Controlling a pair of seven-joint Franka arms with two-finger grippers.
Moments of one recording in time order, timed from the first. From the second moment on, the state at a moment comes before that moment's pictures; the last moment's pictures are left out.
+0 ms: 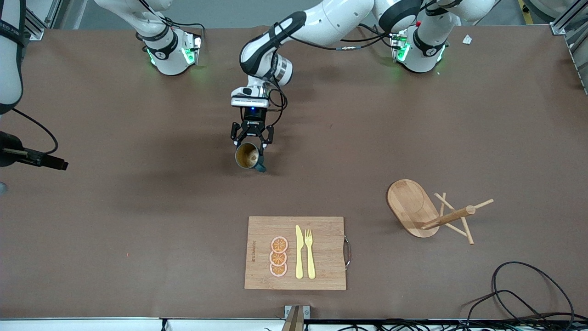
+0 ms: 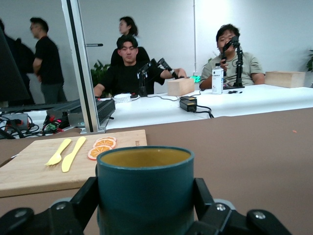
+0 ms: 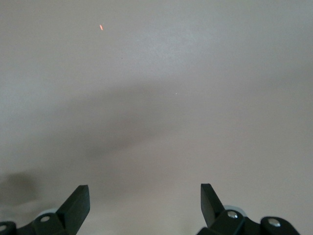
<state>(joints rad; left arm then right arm) -1.01 1.02 -0.29 -1.43 2.05 1.86 -2.32 -0.05 0.26 -0.10 -1.51 -0.02 1.64 0.15</state>
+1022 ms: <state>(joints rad) -1.10 1.06 -0.32 -1.39 1.80 1.76 -2.28 0.17 0.27 -0.09 -1.64 0.02 1.78 0.88</state>
